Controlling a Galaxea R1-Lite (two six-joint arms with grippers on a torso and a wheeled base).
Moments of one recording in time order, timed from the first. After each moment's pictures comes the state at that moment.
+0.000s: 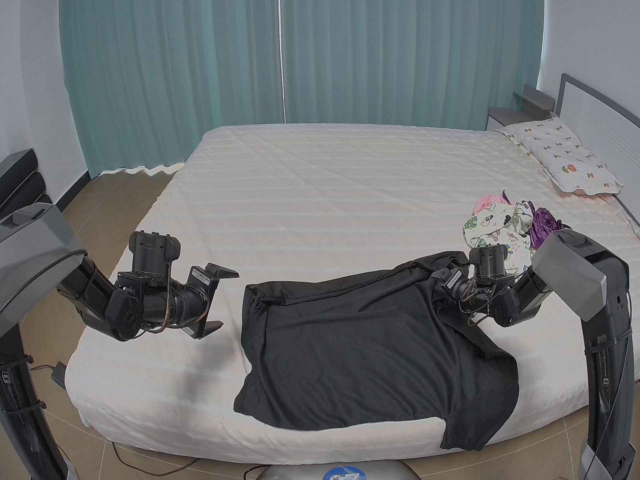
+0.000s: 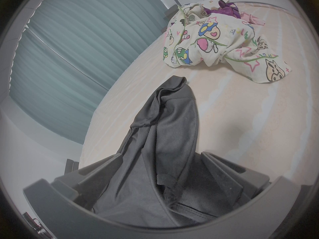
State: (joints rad) left arm -0.19 2.09 -0.88 -0.59 -0.27 -1.29; right arm 0.16 2.56 -1.32 -0.67 -0.02 0.86
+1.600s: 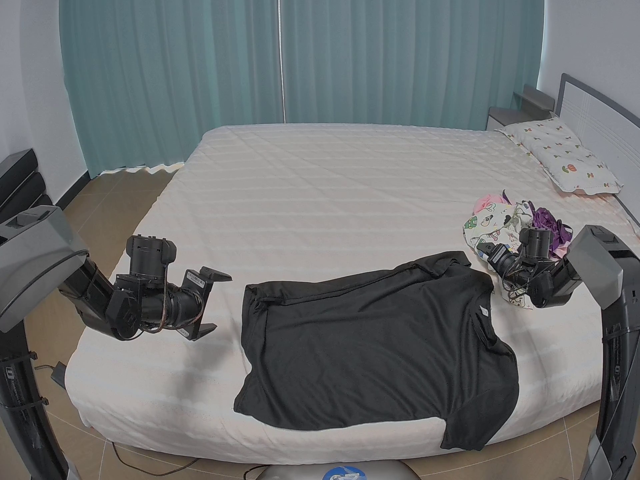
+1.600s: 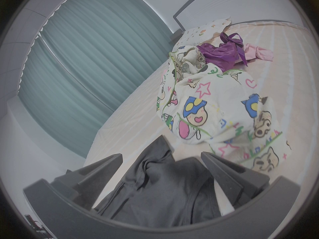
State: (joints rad) left arm -0.16 2.12 -0.88 -0.59 -0.27 -1.28; right arm -0.08 2.53 -1.35 -0.78 0.11 0.71
